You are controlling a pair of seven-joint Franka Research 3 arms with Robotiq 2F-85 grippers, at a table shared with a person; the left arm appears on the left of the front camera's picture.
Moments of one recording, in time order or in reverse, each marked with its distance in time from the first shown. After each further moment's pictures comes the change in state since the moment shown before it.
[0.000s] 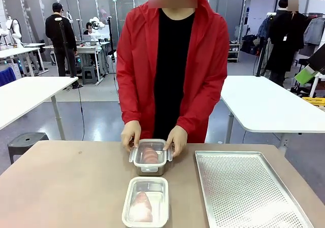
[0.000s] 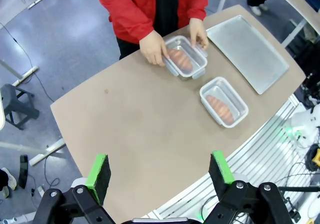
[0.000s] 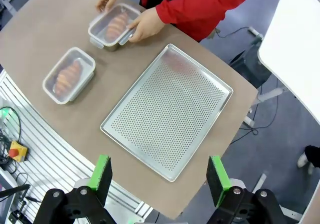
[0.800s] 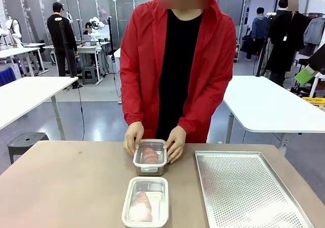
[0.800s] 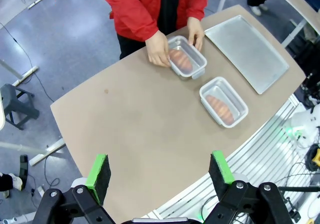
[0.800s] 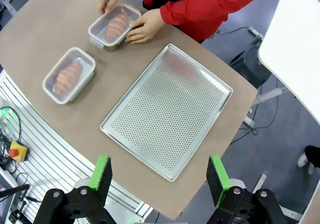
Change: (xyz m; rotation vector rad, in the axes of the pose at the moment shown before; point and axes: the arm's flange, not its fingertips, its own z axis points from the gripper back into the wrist) left arm 0.000 0.000 0.000 0.000 0.000 0.000; right arm 0.000 0.000 0.000 0.000 0.000 0.000
